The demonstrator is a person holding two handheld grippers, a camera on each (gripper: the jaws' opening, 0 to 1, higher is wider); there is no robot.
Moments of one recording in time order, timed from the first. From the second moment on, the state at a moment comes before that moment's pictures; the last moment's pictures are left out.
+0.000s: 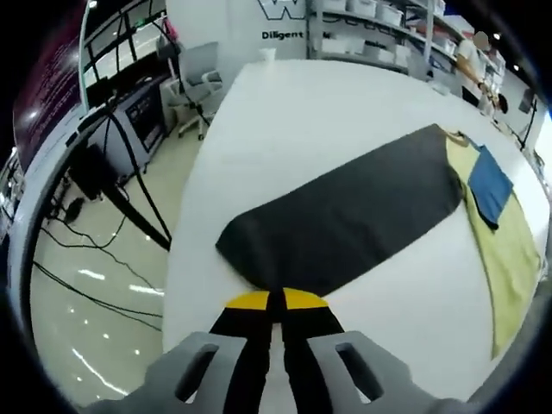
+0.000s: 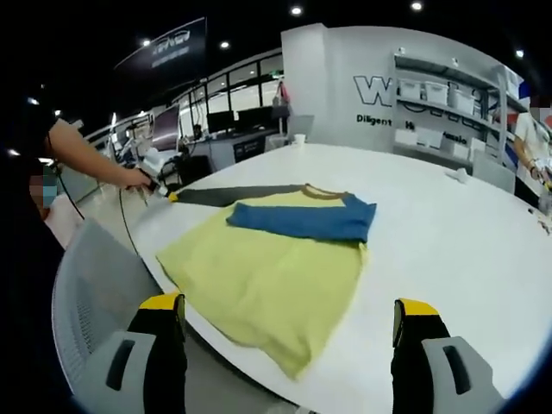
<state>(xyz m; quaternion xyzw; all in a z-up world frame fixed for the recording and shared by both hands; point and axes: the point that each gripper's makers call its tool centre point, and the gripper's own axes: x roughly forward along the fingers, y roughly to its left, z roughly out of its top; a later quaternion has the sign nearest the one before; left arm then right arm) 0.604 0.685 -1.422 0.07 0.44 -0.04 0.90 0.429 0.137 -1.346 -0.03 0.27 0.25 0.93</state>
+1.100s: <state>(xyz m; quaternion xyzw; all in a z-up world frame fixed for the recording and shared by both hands) 0.728 0.484 -1.190 0.01 0.16 -0.28 0.95 0.425 0.117 -1.338 -0.02 0.25 0.22 0.94</state>
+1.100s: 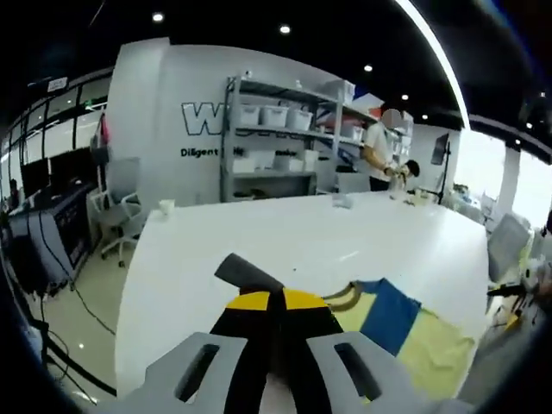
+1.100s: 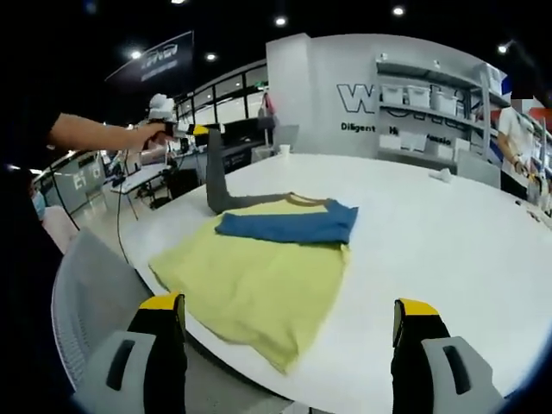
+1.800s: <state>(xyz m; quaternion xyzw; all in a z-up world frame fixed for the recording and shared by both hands) 0.711 0.341 -1.187 0.03 0.17 -0.41 0.90 0.423 0.107 -1.331 -0.01 0.25 0.21 0.95</state>
